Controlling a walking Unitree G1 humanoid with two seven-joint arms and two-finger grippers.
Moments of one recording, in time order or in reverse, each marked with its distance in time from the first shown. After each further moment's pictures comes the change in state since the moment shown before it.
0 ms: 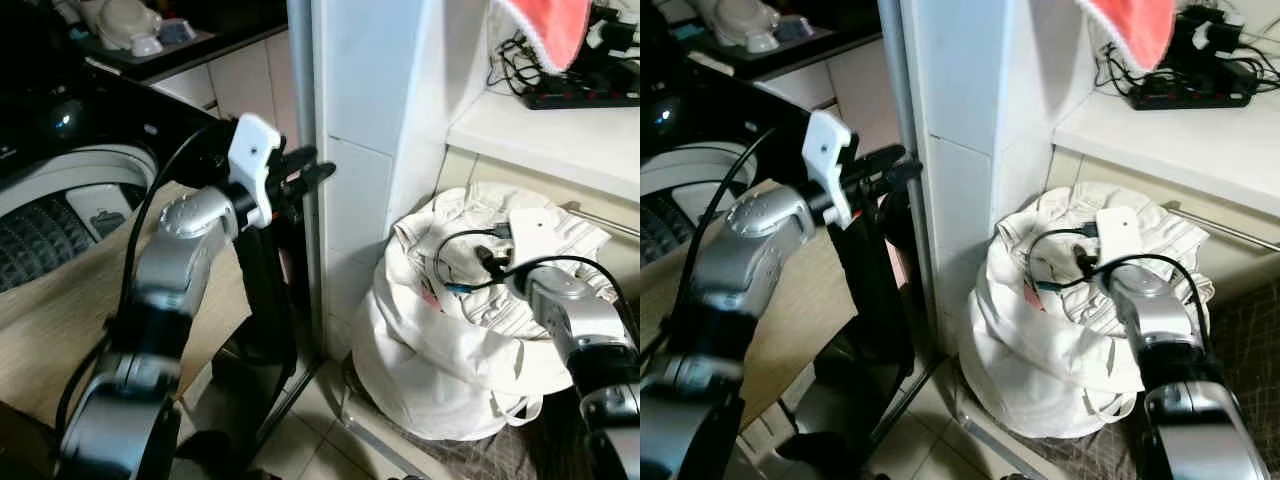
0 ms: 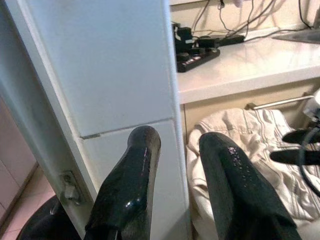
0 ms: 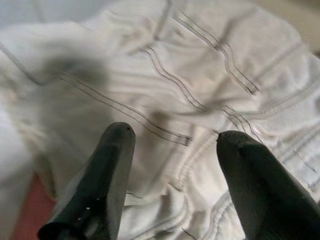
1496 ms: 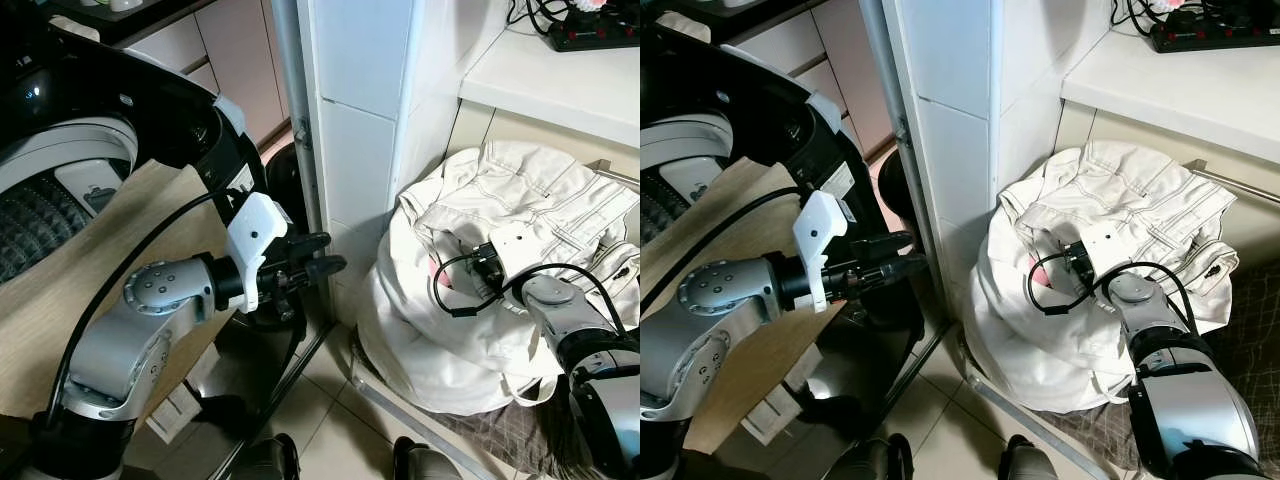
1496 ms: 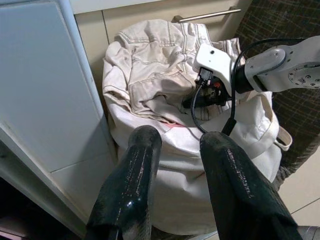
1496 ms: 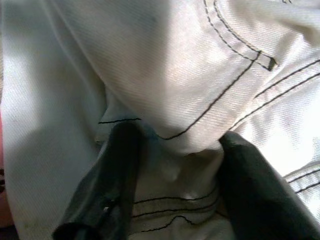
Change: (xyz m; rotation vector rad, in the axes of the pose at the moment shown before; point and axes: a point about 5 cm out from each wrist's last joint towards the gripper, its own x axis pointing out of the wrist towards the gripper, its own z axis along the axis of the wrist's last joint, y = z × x) left arm -0.054 -0.064 -0.006 -0.026 0.177 -0.234; right arm 0.012 0.001 -0.017 -0.276 0.032 0.062
